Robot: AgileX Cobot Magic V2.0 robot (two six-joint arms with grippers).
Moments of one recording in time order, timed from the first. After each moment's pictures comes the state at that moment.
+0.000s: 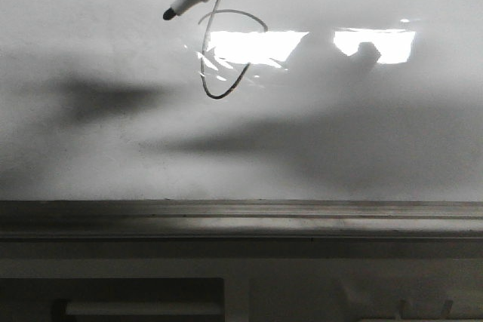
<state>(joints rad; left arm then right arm) -0.82 1.10 -0.76 -1.11 0.31 1.27 0.37 1.09 -0.98 0.91 0.97 -0.92</state>
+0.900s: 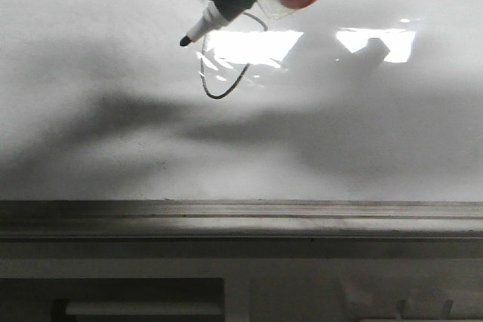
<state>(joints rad) -0.83 1.15 -0.80 -1.09 0.30 1.27 0.37 1.12 -0.98 0.88 0.94 -0.89</state>
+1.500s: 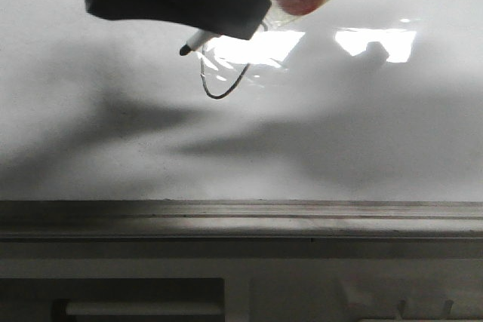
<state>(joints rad) -0.83 1.18 -0.80 -1.04 0.32 1.28 0.37 1.12 -0.98 0.87 0.97 -0.89</state>
